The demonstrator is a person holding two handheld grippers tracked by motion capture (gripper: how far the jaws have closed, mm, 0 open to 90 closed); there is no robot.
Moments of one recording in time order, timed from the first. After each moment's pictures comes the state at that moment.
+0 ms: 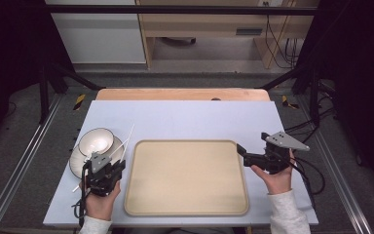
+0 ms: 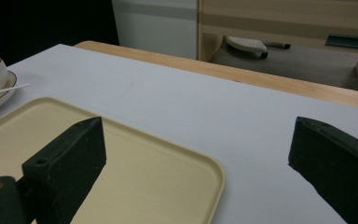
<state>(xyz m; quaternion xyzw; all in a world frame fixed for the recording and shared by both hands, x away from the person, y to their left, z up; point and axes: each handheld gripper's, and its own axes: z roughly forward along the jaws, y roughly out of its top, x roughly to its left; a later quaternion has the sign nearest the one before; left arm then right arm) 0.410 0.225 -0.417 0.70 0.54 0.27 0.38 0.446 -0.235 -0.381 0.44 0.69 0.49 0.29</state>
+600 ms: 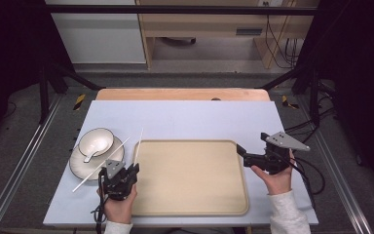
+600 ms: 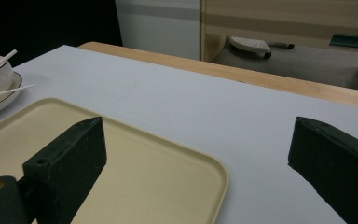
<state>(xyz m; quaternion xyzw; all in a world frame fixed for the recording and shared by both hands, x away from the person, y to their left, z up) 0.403 0.190 -0.446 0.66 0.57 0.26 0.42 0.446 -0.234 -0.381 0.44 0.69 0.49 0.28</state>
